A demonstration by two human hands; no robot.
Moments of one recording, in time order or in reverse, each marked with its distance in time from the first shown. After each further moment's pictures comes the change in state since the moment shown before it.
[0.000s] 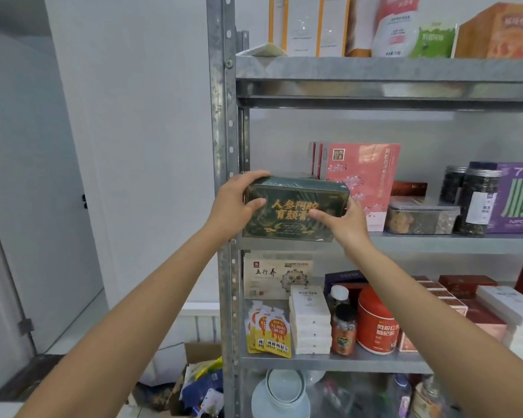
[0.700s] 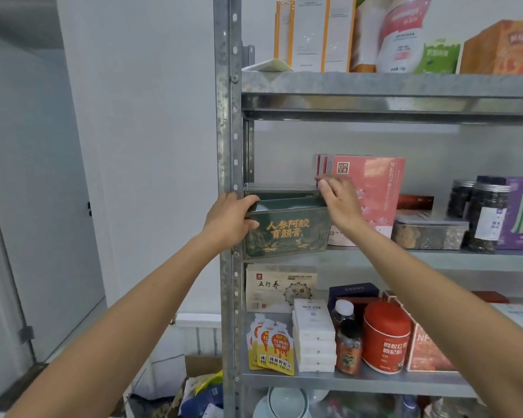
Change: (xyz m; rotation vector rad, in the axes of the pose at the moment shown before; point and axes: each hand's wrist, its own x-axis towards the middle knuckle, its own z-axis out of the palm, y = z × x) left_hand 0.018 -0.020 -0.005 0.642 -0.170 -0.117; right_hand 0.055 -0.031 0.010 -0.291 -0.076 -0.345
